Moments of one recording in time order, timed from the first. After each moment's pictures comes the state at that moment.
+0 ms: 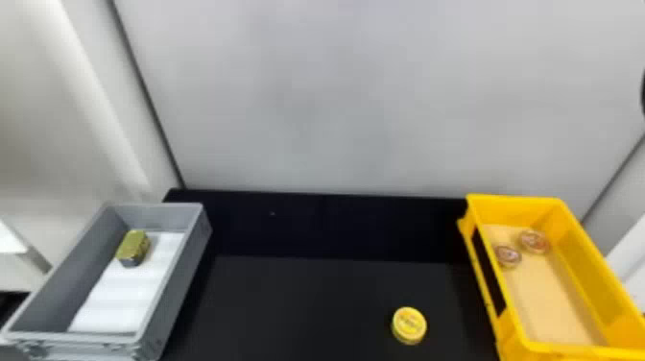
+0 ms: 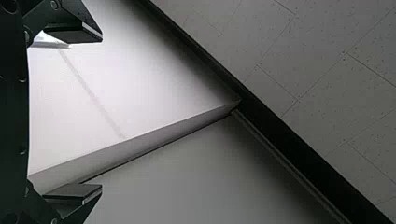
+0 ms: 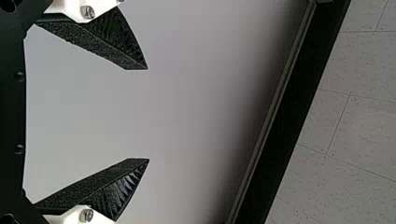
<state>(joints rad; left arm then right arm) -0.27 0.43 0.30 -2.31 -0.22 0.26 0.22 -0.69 -0.38 0.23 -2.08 0.01 0.33 -0.36</state>
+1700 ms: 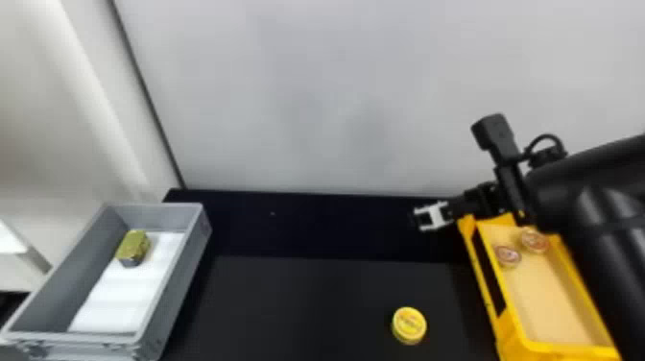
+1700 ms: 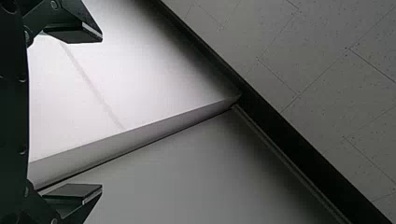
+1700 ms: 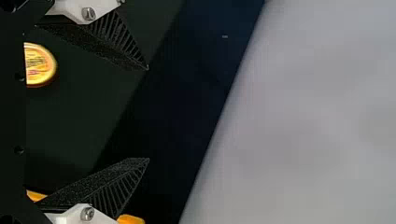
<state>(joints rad) -0.29 0.43 0.27 -2.31 -0.21 0.28 0.22 -0.51 -0.24 0.22 -1.57 0.27 1.27 0.76</state>
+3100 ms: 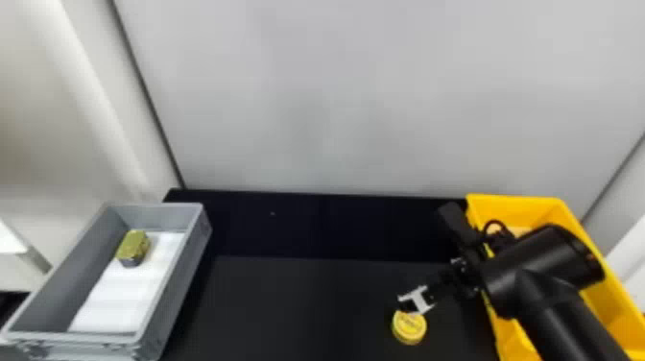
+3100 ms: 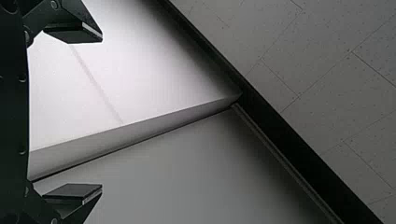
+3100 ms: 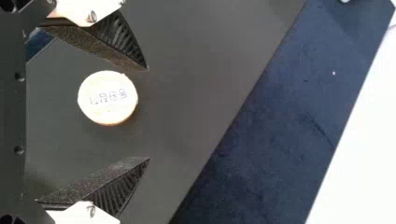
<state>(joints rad) -0.31 0.41 0.25 -2.31 -0.20 0.27 0.22 -0.37 -0.17 0.27 -1.31 0.43 1.02 0.87</state>
